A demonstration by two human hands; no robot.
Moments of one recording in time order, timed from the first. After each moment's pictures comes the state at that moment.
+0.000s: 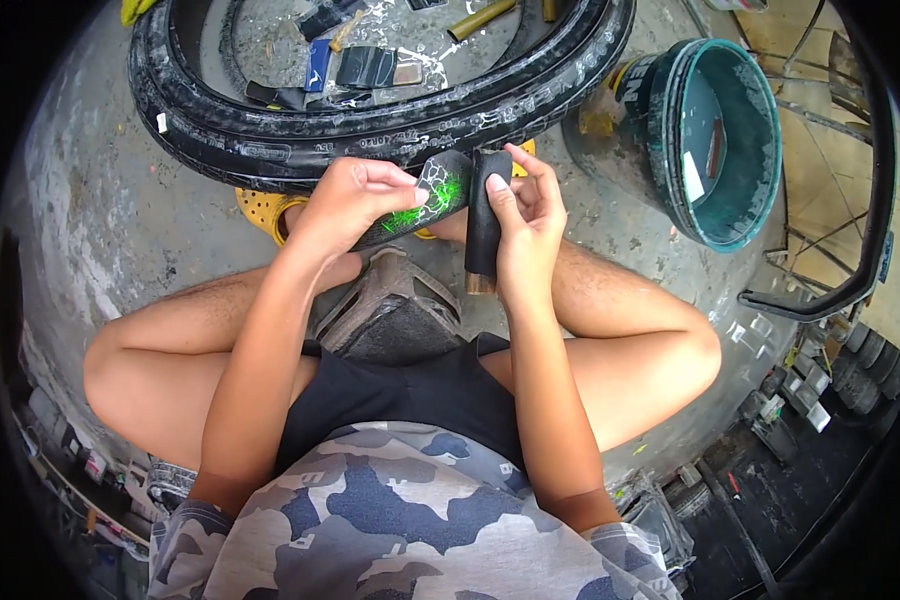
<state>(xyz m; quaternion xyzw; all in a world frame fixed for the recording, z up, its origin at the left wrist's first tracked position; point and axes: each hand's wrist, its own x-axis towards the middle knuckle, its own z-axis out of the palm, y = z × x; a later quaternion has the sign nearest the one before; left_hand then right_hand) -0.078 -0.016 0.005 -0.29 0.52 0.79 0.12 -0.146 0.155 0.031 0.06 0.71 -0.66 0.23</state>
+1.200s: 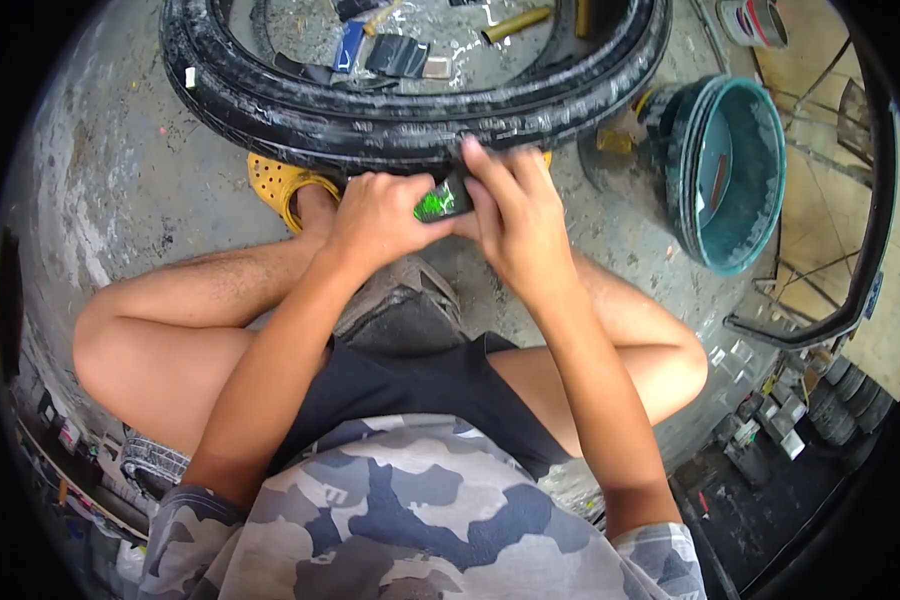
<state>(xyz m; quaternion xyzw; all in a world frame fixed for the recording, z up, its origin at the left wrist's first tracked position) -0.052 -0.006 -0.007 -0.13 0.91 0.40 0.00 -0.160 0.132 0.049 -0.46 0.82 -0.33 0.10</state>
